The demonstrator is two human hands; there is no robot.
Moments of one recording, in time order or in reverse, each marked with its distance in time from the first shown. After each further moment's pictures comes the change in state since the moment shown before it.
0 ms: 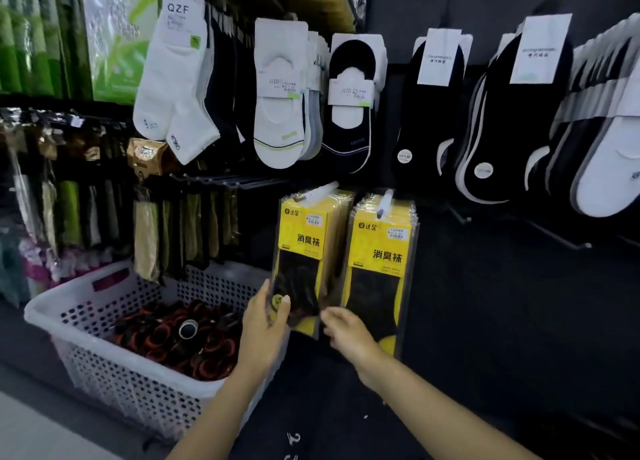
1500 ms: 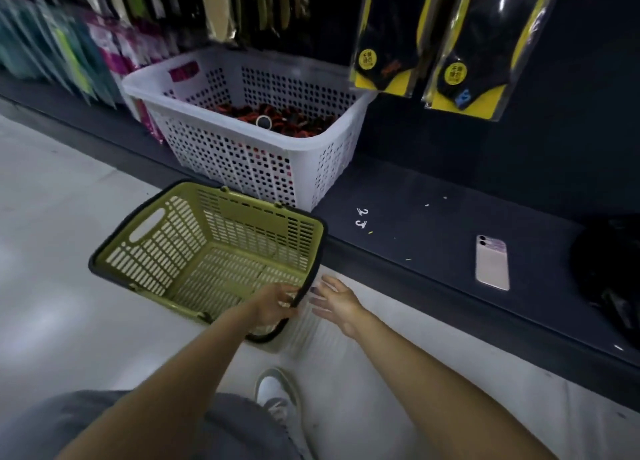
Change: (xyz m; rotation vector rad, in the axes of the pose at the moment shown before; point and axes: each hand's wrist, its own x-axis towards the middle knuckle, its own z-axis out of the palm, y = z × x) left_hand -0.265 -0.203 -0.100 0.402 -0.706 -0.556; right_hand -0.159 0.266 0.172 0.354 -0.265 0.602
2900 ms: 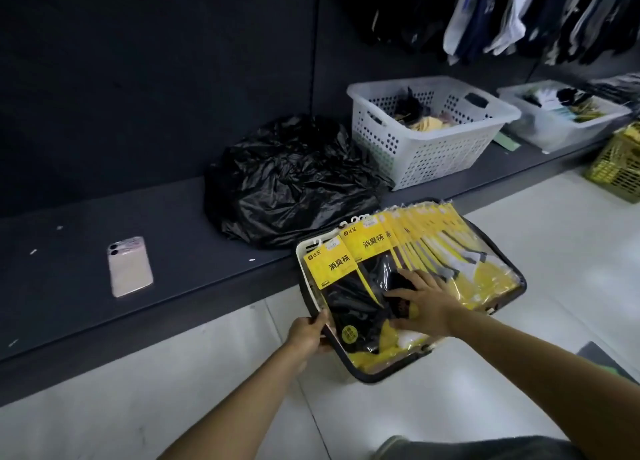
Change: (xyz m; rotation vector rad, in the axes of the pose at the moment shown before) left_hand -0.038 0.346 0.504 -0.409 -0.644 -0.043; right_hand -0.379 0.160 -0.560 -1.263 0.762 0.238
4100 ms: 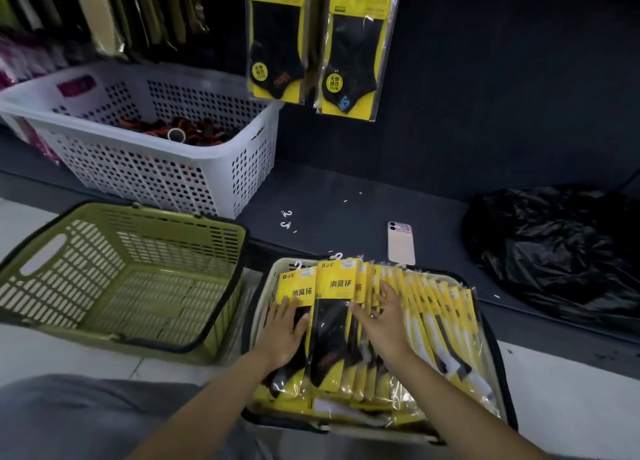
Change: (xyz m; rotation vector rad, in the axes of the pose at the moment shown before) left_hand -0.213 -0.123 -0.391 0.701 0.635 0.174; right_hand -0.035 -0.497 0.024 1.148 0.047 -0.385
